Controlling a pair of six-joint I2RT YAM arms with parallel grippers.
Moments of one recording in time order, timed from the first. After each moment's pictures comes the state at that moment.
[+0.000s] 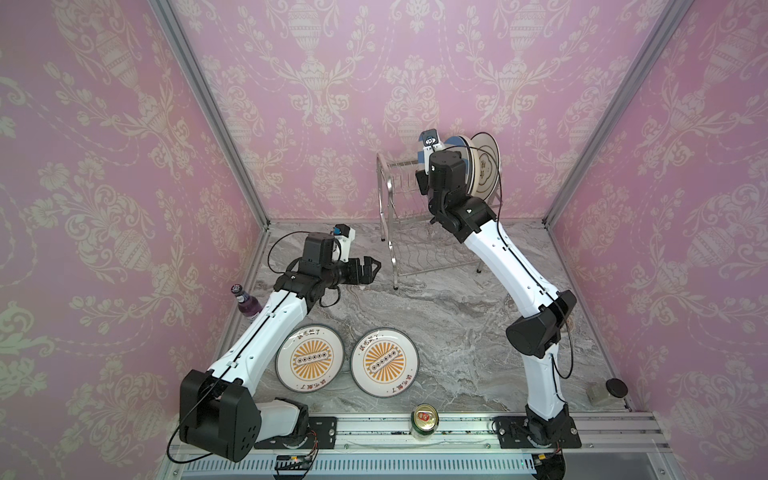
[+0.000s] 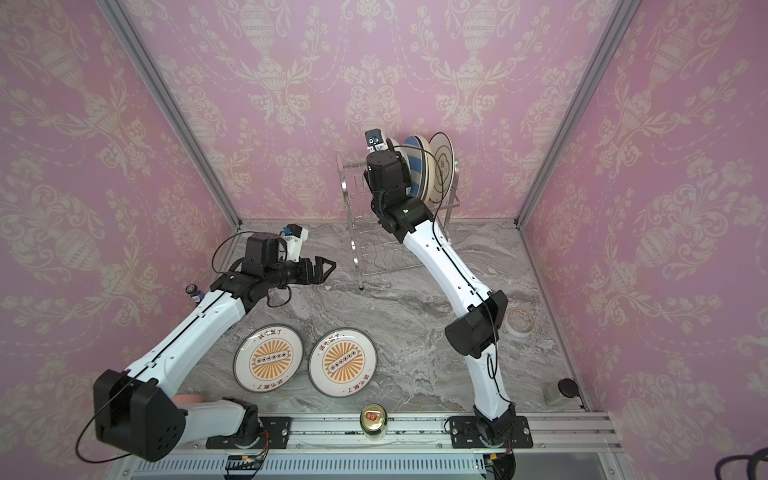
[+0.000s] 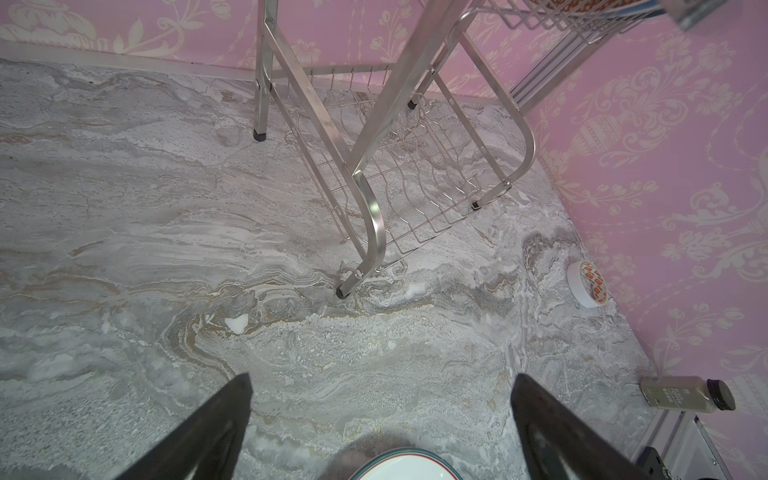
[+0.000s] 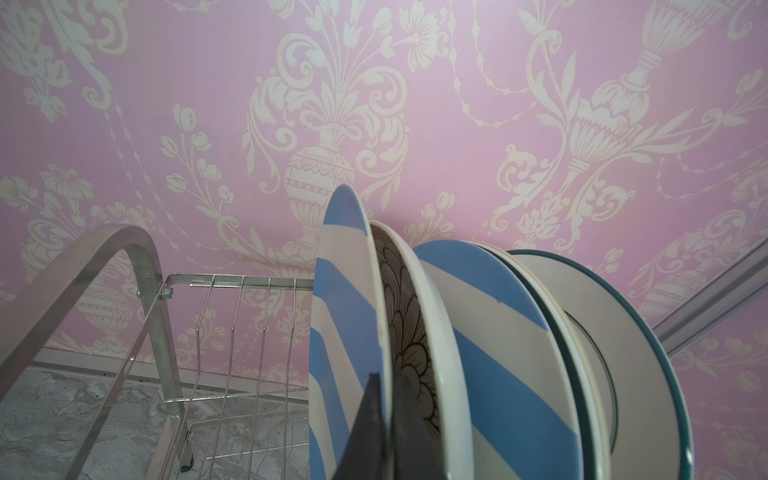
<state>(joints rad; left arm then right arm) -0.27 1.31 1.10 -0.41 0.36 -0.30 0.59 2.09 2.42 -0.41 0.70 -0.24</state>
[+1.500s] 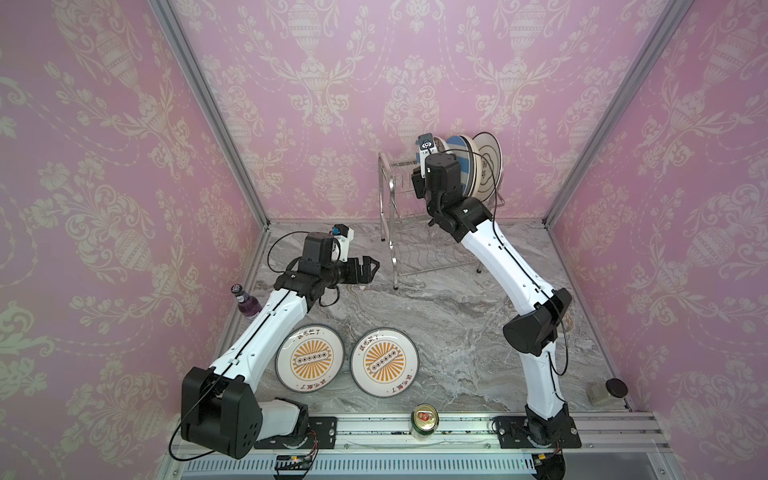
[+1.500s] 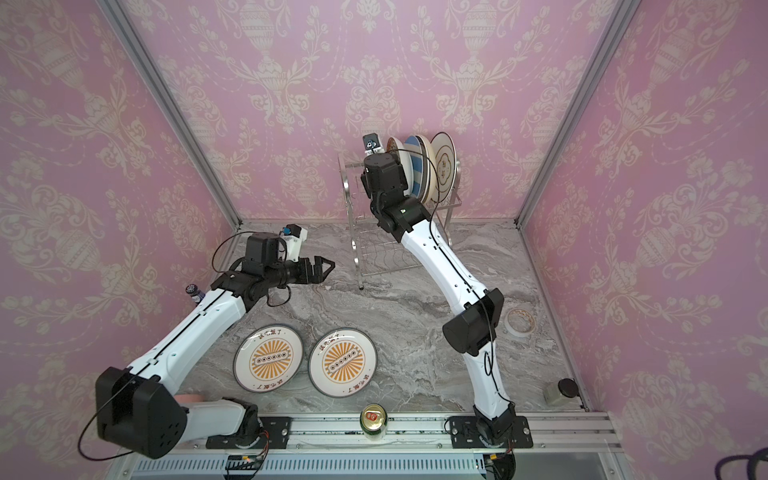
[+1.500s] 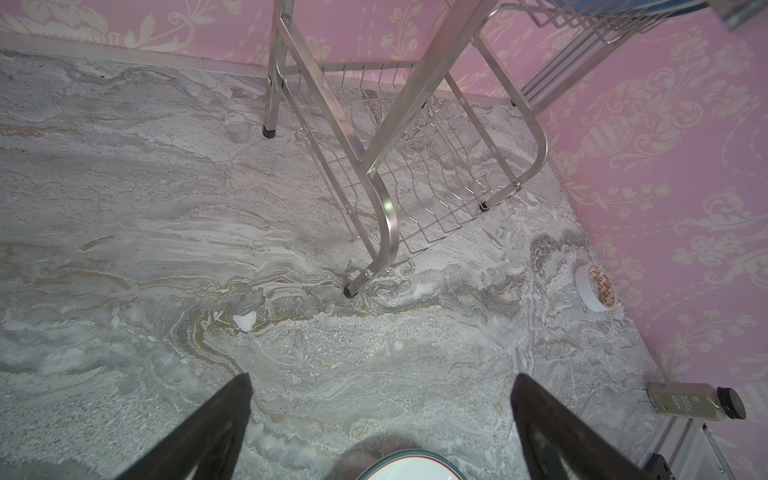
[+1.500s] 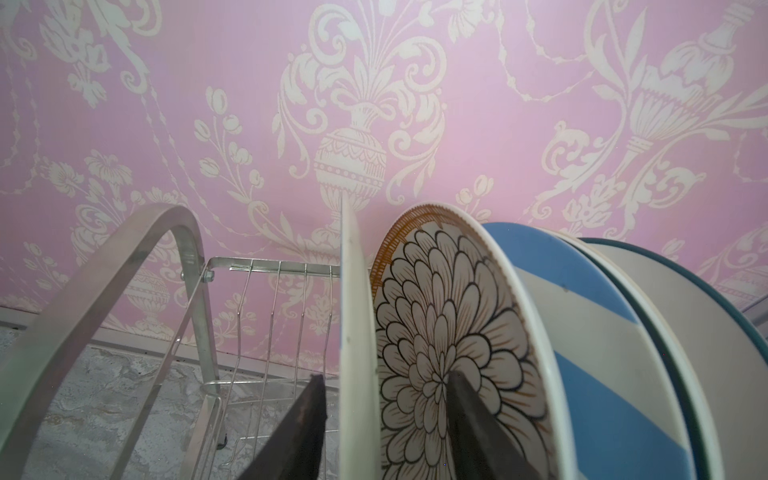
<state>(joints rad) -0.26 1.32 1.10 -0.41 0.36 -0.30 0.59 2.11 2.44 -0.46 0.64 -0.19</state>
